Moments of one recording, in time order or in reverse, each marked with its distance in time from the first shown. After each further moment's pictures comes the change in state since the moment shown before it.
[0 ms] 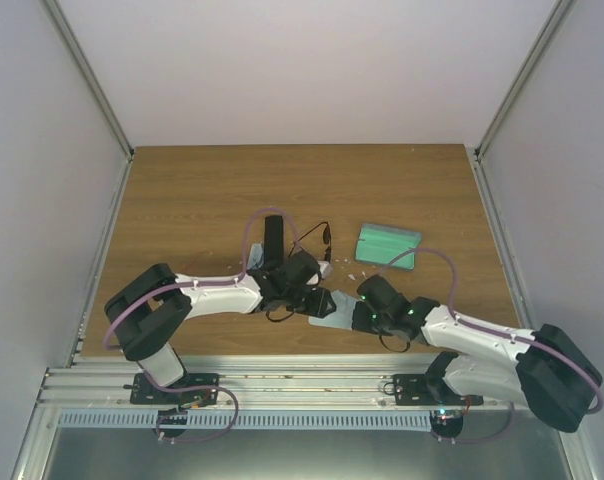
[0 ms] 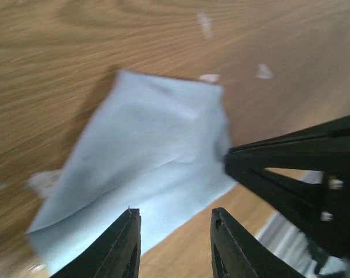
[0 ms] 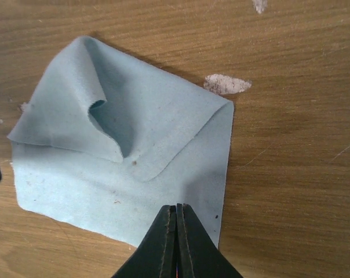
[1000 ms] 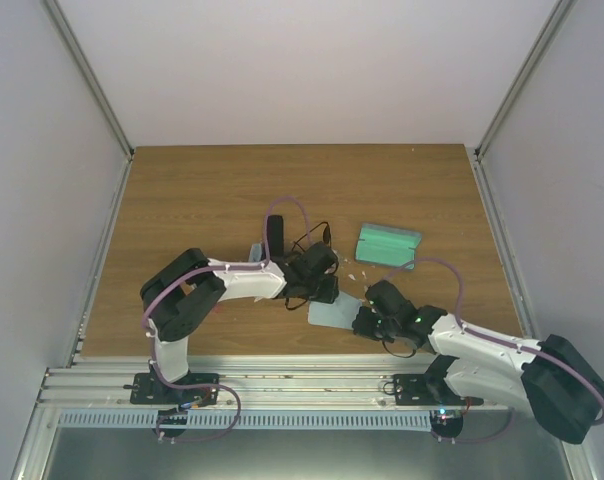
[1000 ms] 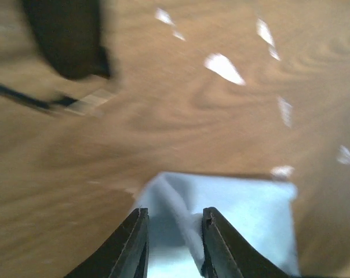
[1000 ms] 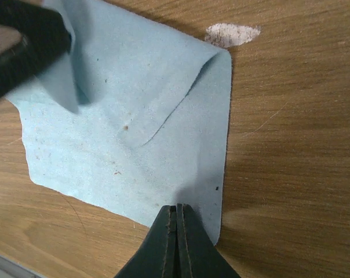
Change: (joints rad) left arm 0.014 0.220 0.212 -0.047 -0.101 0.000; right arm -0.031 -0.083 -0.099 0.081 -0.113 0.040
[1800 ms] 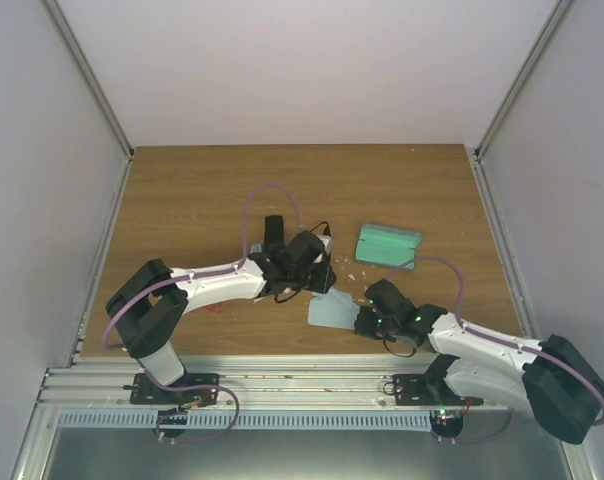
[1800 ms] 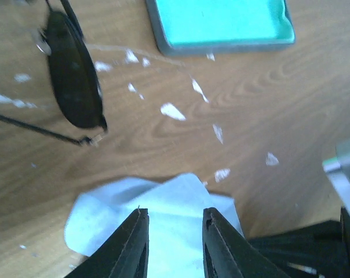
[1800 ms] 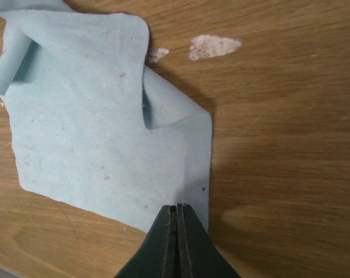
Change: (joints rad) left arm 0.027 -0.201 -0.026 -0.045 -0.083 0.087; right arm 0.000 0.008 0.019 -0.028 0.020 -0.008
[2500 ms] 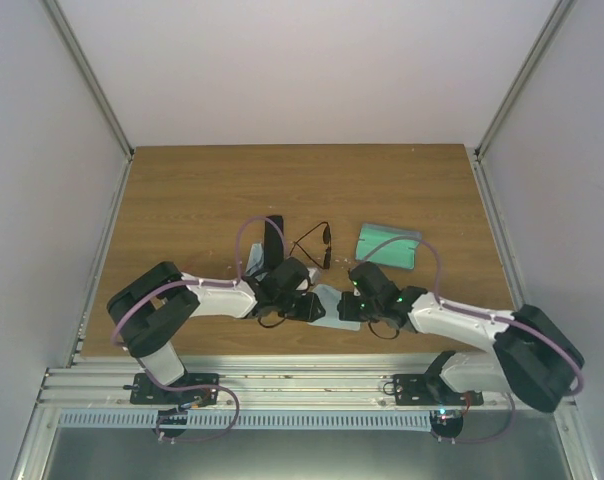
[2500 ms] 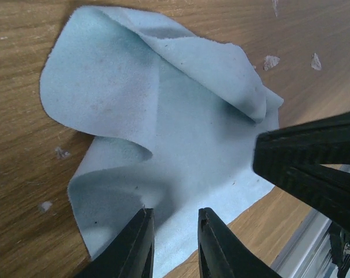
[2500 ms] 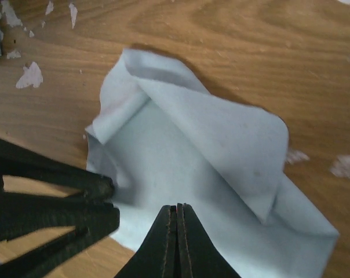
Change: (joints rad) left arm 0.000 0.009 -0.303 0.241 0.245 -0.123; right arm -0.002 0.172 0.147 0.076 -0.022 -0.168
